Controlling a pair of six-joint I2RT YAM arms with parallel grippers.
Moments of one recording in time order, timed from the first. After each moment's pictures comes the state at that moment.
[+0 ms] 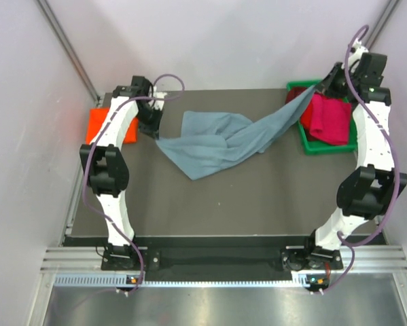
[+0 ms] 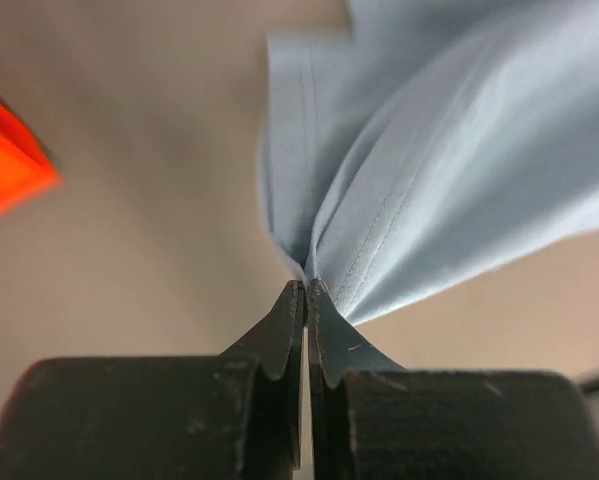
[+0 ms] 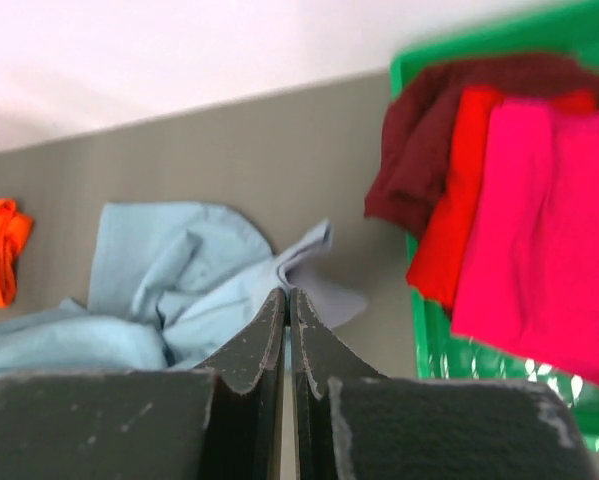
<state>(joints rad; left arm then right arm) -0.11 2.04 2.00 -1.14 0.21 0.16 -0.20 1.72 1.84 -0.59 -0.42 0.23</state>
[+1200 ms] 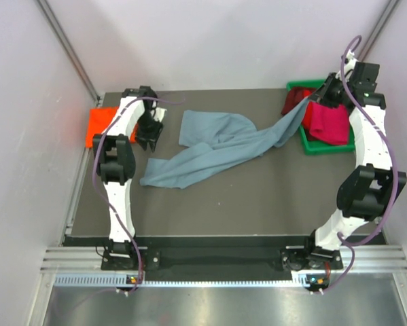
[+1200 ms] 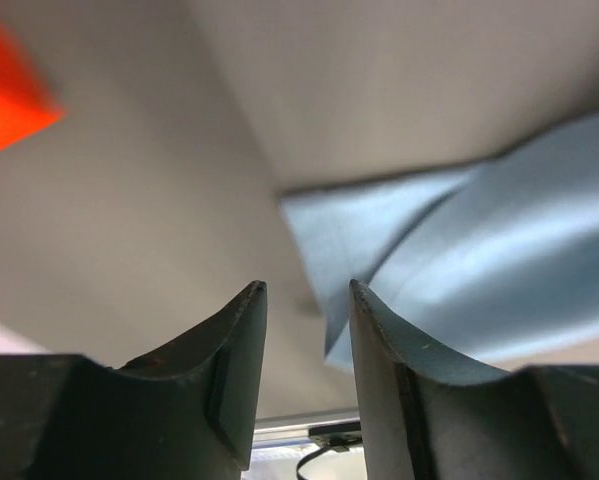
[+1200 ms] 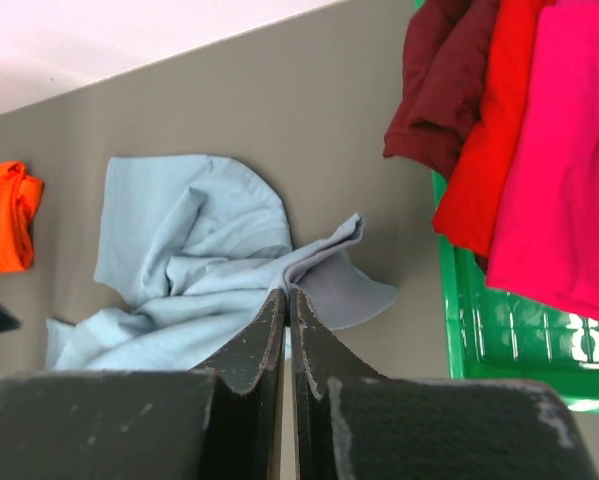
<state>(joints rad) -0.10 2.23 2.09 -1.33 0.01 0.22 -0.20 1.70 1.70 -0.60 -0.46 0.26</state>
